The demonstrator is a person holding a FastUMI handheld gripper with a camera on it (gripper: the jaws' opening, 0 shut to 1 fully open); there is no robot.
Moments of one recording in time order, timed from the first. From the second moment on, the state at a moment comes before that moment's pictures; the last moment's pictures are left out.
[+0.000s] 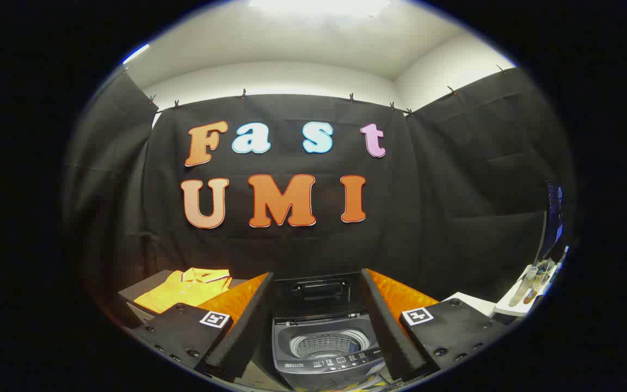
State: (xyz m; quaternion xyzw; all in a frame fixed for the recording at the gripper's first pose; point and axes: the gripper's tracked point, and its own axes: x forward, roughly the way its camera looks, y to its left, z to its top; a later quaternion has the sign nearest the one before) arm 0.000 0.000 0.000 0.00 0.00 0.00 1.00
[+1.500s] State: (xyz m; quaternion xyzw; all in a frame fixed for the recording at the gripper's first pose) arm 0.009 0.050 0.029 0.02 0.00 0.01 1.00
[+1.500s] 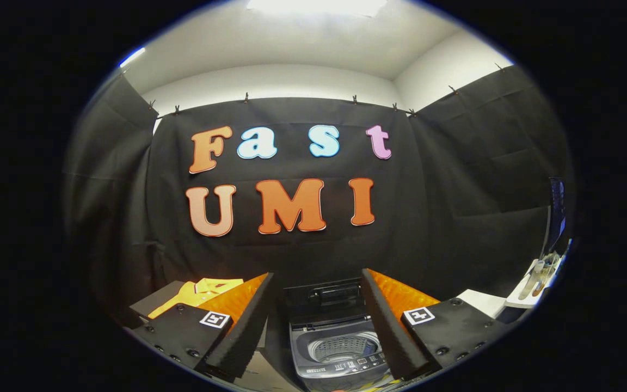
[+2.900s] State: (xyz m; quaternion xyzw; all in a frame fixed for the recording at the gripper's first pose) arm 0.164 0.360 -0.127 0.02 0.33 0.26 0.91
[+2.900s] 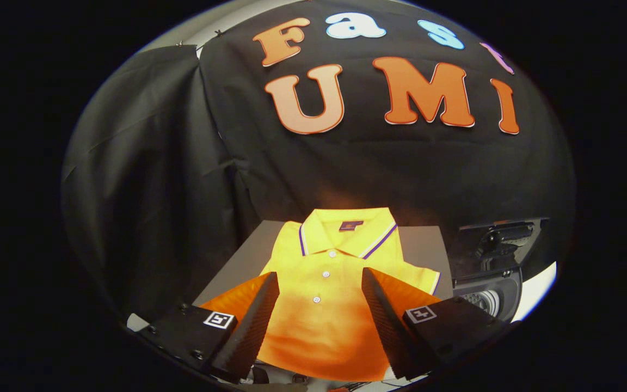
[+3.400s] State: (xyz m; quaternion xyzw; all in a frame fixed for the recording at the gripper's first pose) arm 0.171 0.368 -0.188 -0.03 0.37 0.24 0.90
